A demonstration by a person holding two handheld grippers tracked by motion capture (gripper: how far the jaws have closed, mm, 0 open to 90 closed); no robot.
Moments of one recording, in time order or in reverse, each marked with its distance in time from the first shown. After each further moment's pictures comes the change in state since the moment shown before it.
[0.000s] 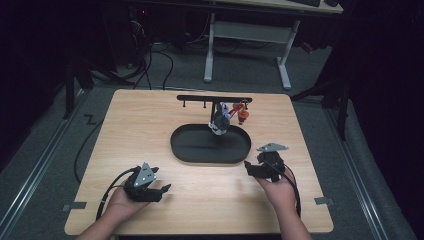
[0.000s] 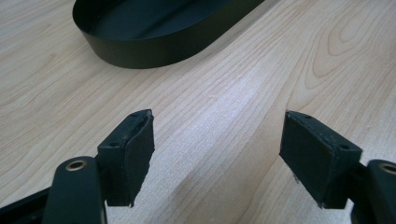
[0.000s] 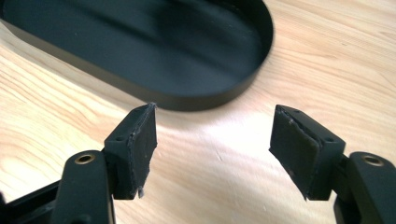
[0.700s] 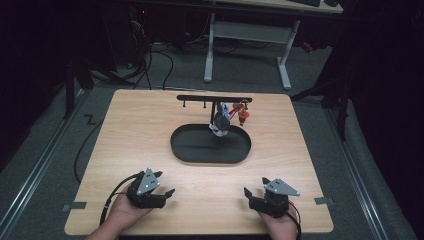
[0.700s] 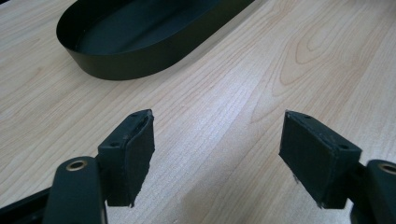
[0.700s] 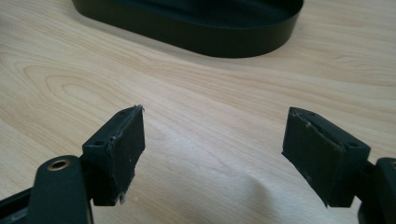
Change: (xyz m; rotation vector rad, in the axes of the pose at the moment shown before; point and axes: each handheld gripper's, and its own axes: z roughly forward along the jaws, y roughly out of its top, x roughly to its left) left arm -0.021 0.003 -0.006 -0.021 -0.005 0.027; right arm 0.027 -0.093 -0.016 -0.219 0.068 0.004
